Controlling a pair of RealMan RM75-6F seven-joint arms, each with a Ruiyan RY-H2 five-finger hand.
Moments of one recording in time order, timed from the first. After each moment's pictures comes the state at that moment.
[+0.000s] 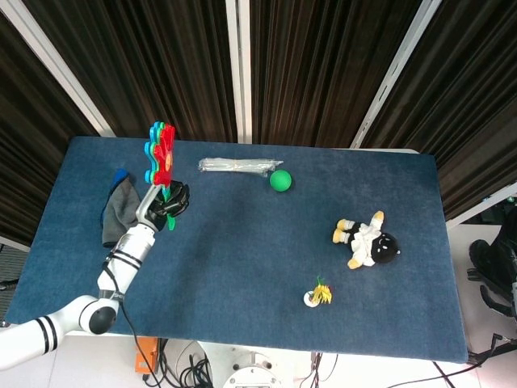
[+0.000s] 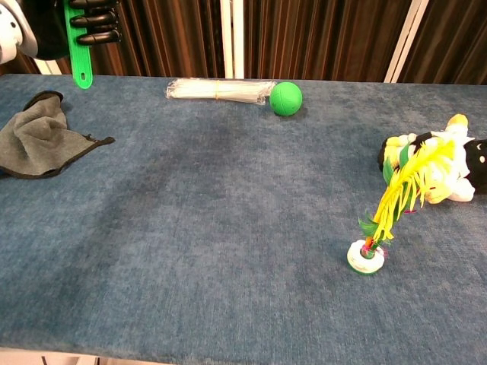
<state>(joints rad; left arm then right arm) -0.64 -1.43 -0.44 -1.59 1.18 0.86 -1.18 0.00 -1.11 0.09 -1.39 -1.36 1.37 0.28</state>
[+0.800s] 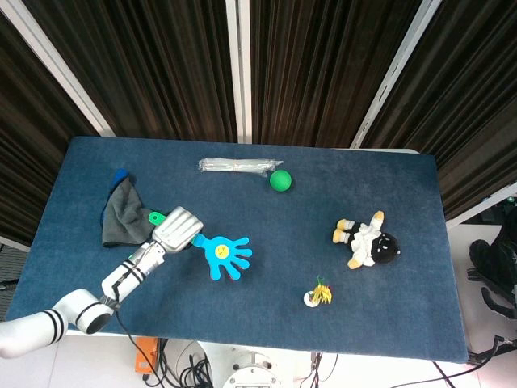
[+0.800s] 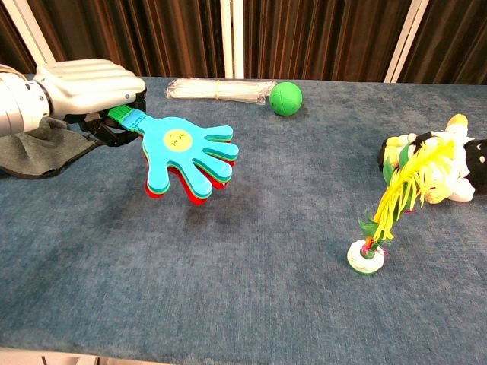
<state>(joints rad) -0.74 -1.48 -0.17 -1.35 1.53 0.83 0.21 -0.01 -1.10 0.08 -1.39 -1.37 1.37 0.30</state>
